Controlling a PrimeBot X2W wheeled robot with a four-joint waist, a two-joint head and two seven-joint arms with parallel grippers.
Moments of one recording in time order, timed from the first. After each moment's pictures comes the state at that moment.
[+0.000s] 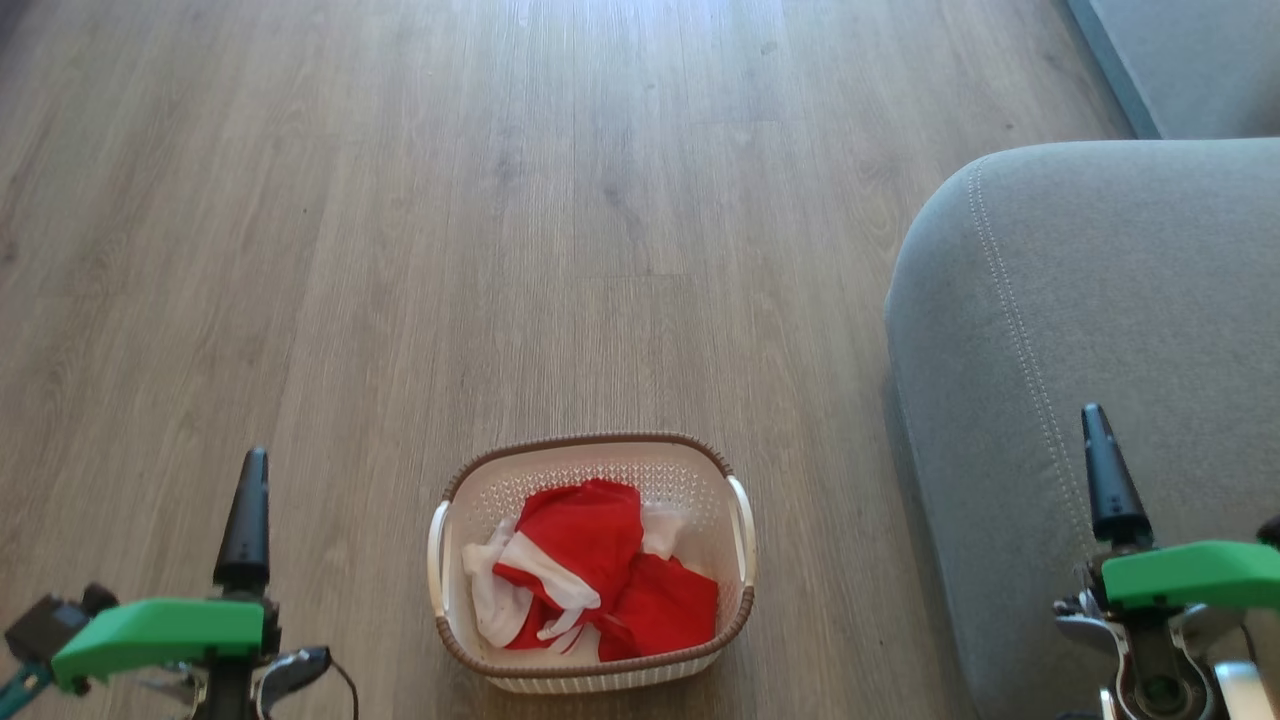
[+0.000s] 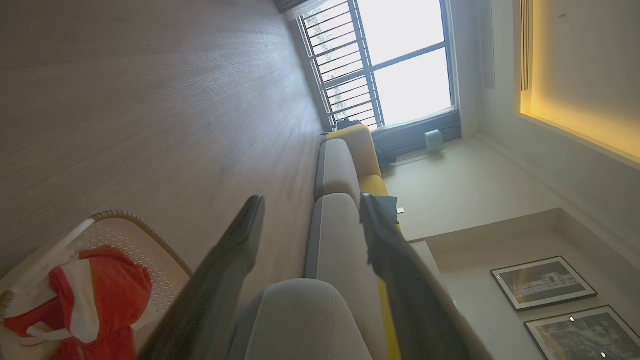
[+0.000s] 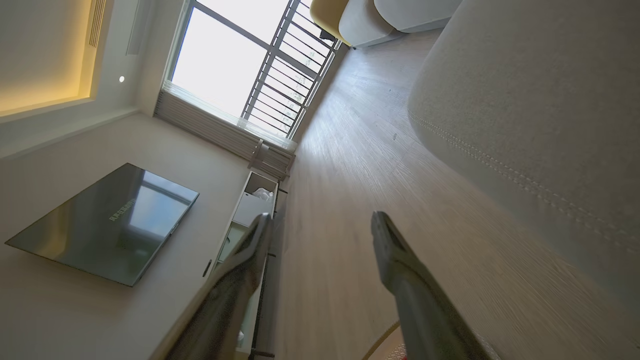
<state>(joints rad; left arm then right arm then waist) -0.01 0.03 0.13 0.23 -1.31 -0.11 -0.02 -0.02 -0.03 -0.16 0.20 1.12 0.13 -0.01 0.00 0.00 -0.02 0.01</state>
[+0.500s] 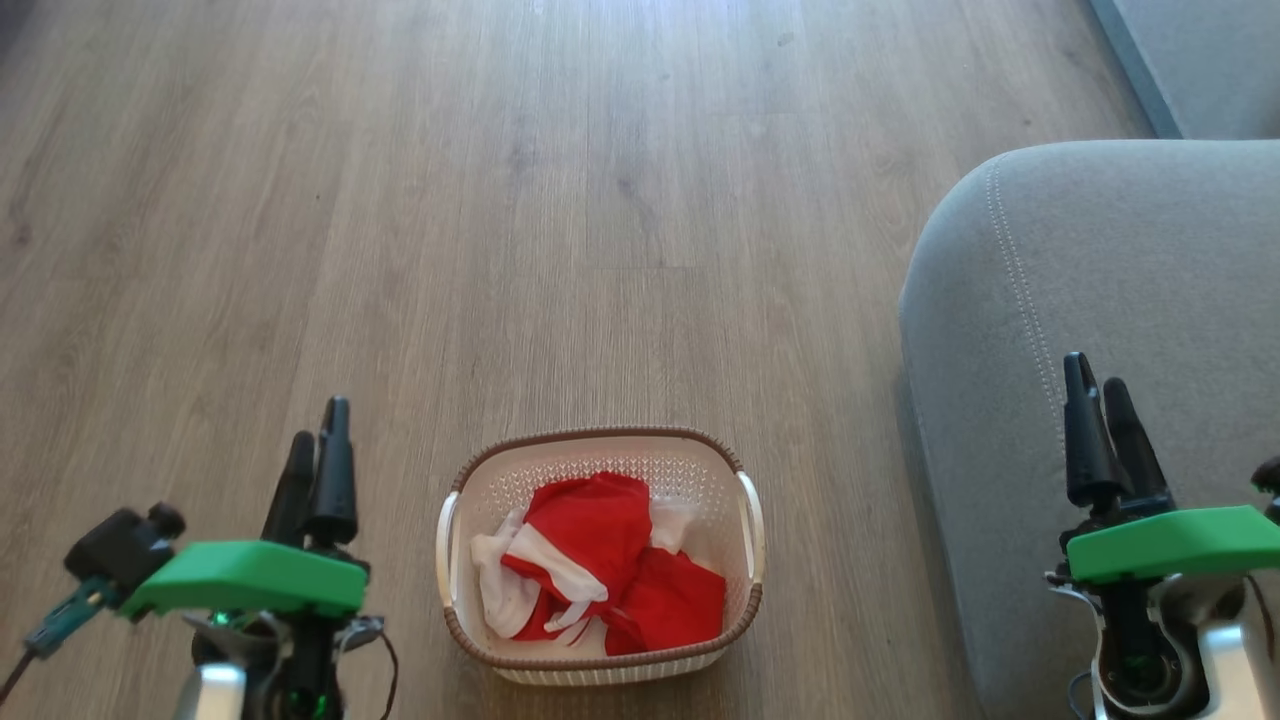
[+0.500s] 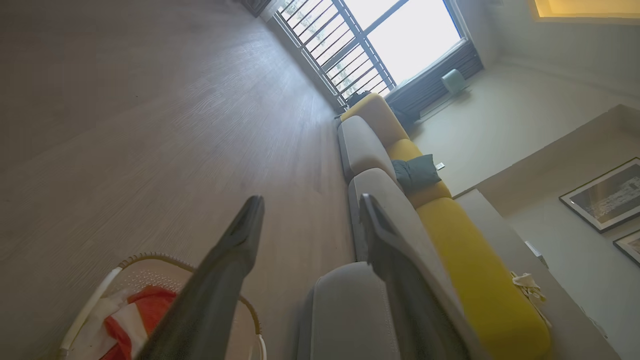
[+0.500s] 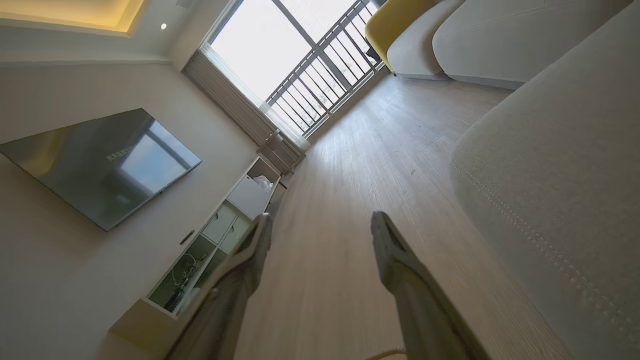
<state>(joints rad) -0.02 0.03 -0.02 0.05 -0.97 0.05 -0.06 -0.04 -0.03 -0.12 0.08 0.84 0.13 -0.06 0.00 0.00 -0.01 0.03</state>
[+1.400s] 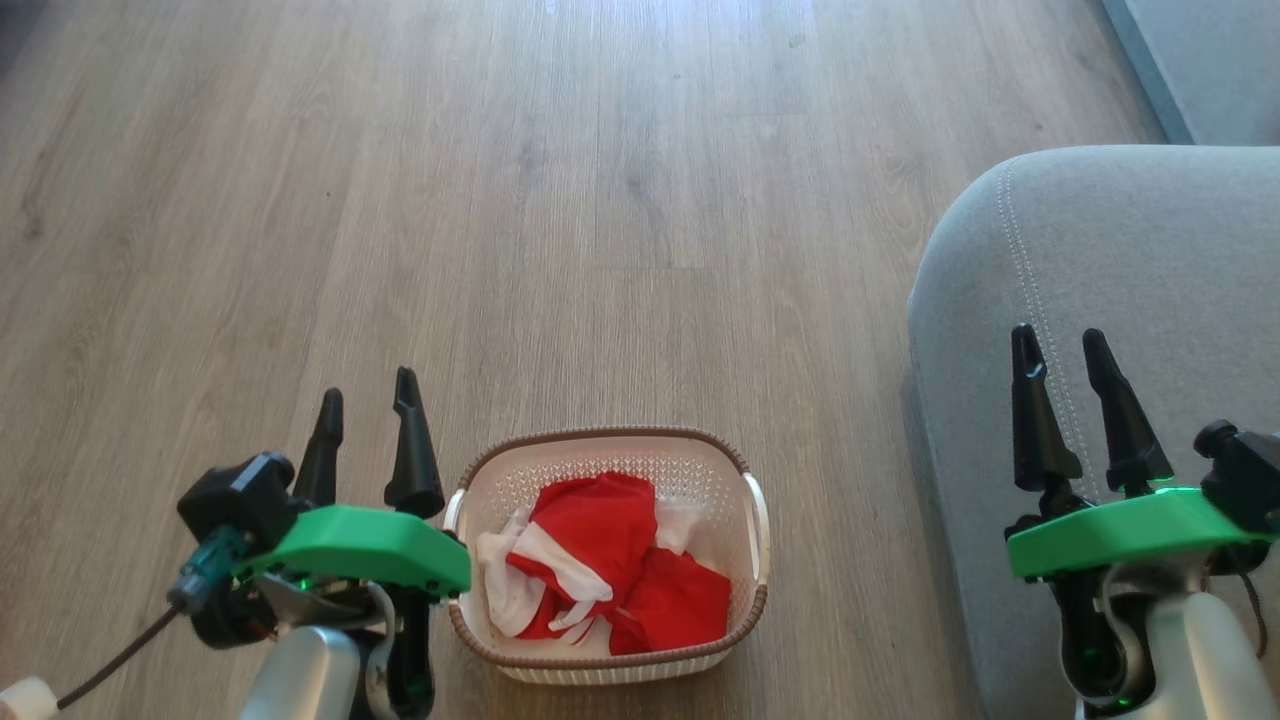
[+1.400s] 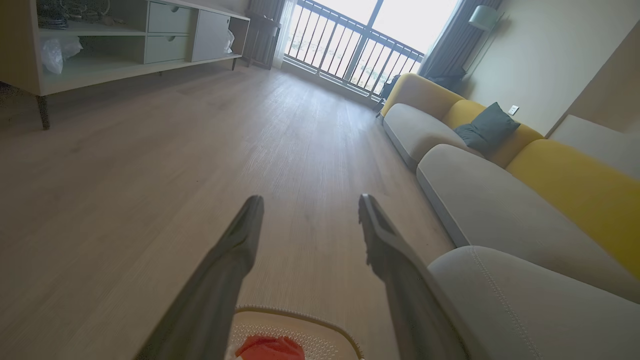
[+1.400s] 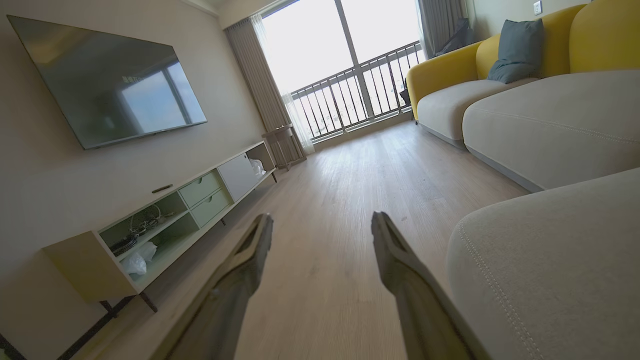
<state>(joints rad) -0.07 0.05 -0.21 0.00 -0.52 0.30 -0.13 -0.06 -0.04 -0.05 0.03 0.46 0.13 -0.13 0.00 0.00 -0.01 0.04</state>
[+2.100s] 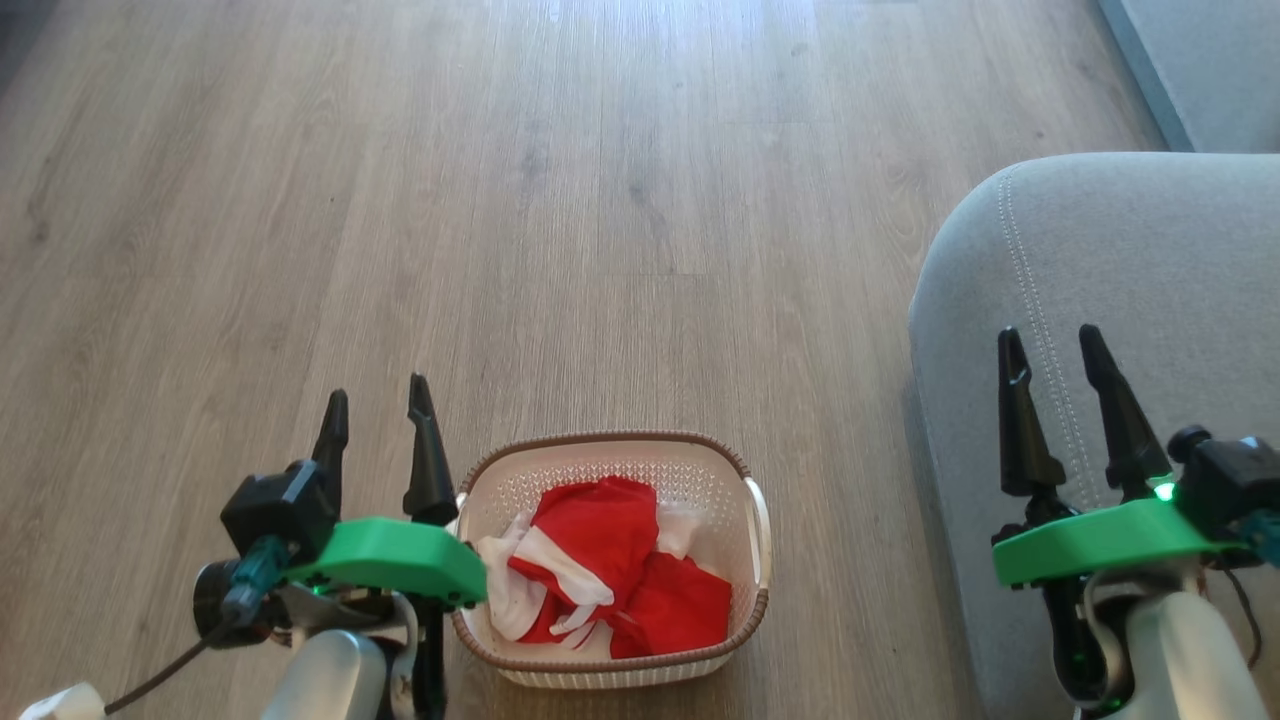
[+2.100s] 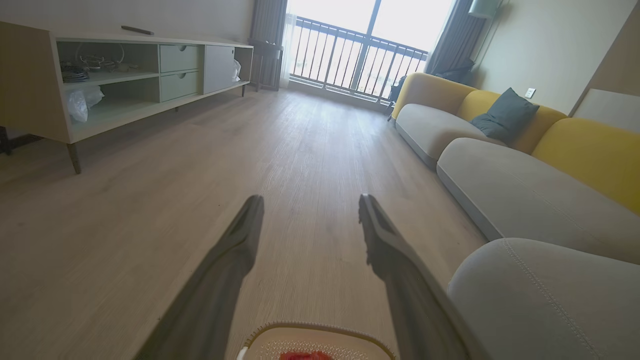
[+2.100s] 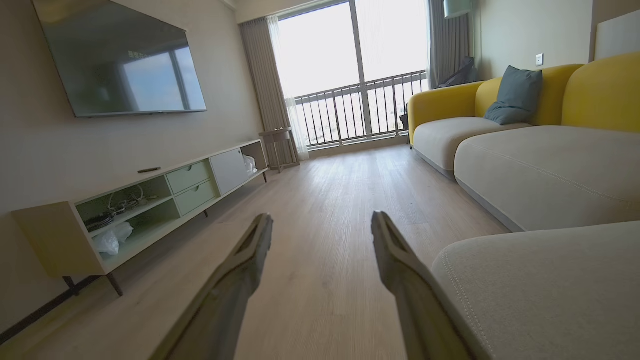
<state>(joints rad) -0.08 0.06 -0.27 0.03 -0.39 0.36 -0.20 -0.06 -0.04 -0.04 0.04 0.28 0.13 -0.20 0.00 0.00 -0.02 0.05</state>
